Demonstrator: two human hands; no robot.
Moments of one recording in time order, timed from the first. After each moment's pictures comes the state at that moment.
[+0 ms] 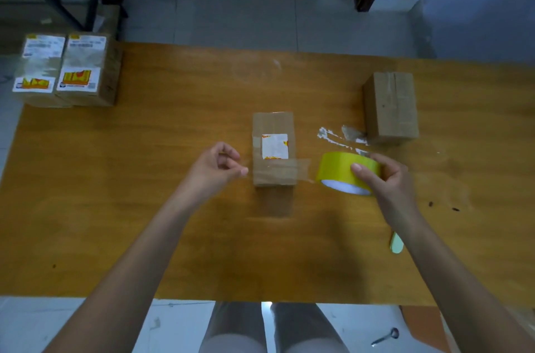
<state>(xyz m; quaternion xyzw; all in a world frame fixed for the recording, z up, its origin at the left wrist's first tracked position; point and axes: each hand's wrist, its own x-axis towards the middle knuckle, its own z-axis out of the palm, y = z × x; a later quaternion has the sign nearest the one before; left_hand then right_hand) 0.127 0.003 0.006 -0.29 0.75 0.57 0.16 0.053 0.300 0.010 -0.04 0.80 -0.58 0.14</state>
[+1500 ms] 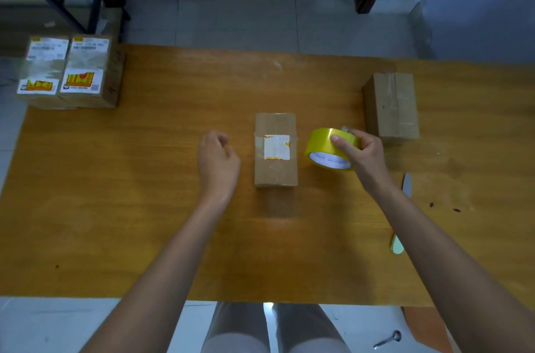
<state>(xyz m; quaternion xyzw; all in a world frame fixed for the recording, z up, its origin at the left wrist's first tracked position) 0.108 0.025 -0.032 -0.36 0.86 0.36 -0.06 0.006 0.268 -0.028 0.01 0.80 -0.57 0.15</state>
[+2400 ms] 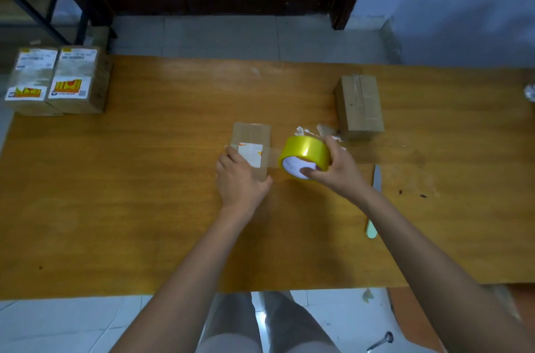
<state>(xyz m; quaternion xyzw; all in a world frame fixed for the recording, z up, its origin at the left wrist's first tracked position) 0.123 0.103 -0.048 -0.31 0.93 0.18 0.07 0.041 0.293 -0.012 -0.14 0.88 -0.40 0.21</state>
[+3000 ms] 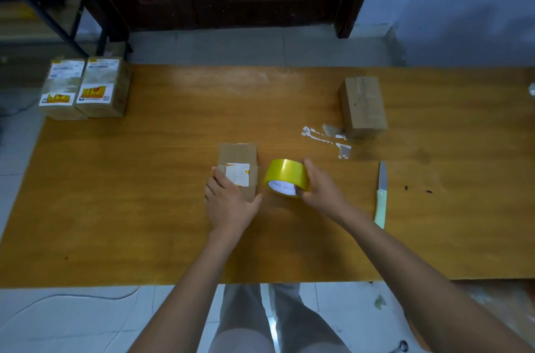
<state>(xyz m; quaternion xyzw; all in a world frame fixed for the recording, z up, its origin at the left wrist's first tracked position) 0.188 0.086 -0.048 -0.35 0.91 0.19 0.09 0.092 0.268 -0.057 -0.20 0.91 -0.30 0.20</state>
